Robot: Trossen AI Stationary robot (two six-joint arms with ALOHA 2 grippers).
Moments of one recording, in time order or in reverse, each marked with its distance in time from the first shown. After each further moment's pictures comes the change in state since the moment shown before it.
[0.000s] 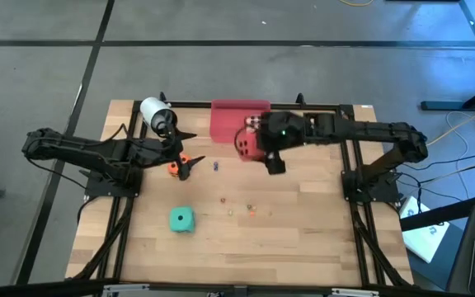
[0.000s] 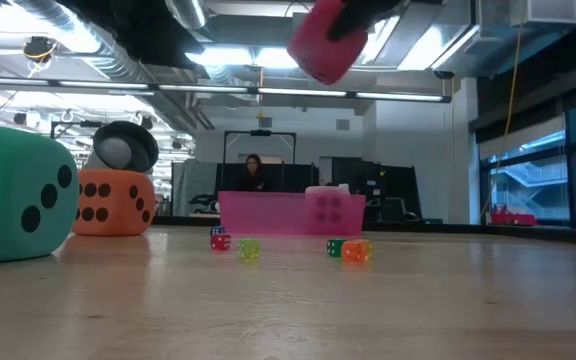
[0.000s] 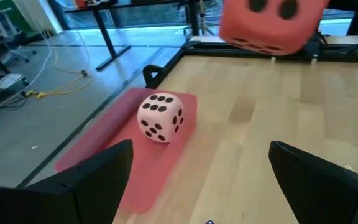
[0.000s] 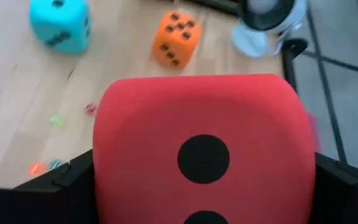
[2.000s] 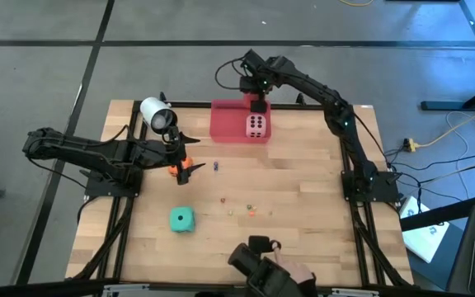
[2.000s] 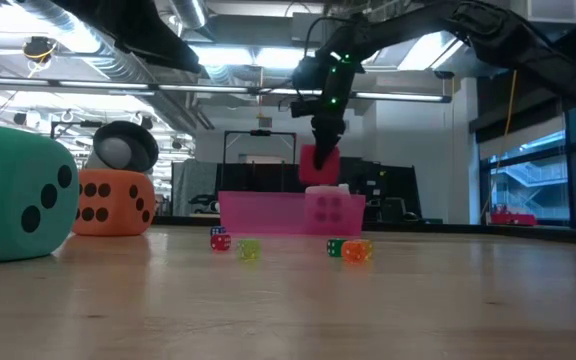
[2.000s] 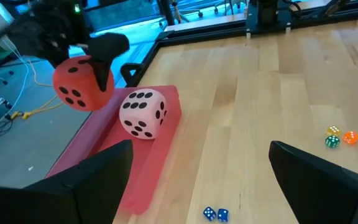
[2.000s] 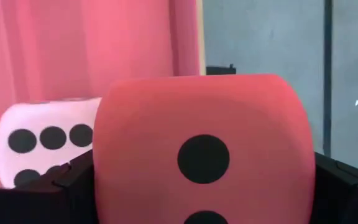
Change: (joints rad) left arm 0.000 0.026 0.000 -0.025 0.089 0.141; right arm -0.546 0.790 0.833 -0.490 0.035 -0.289
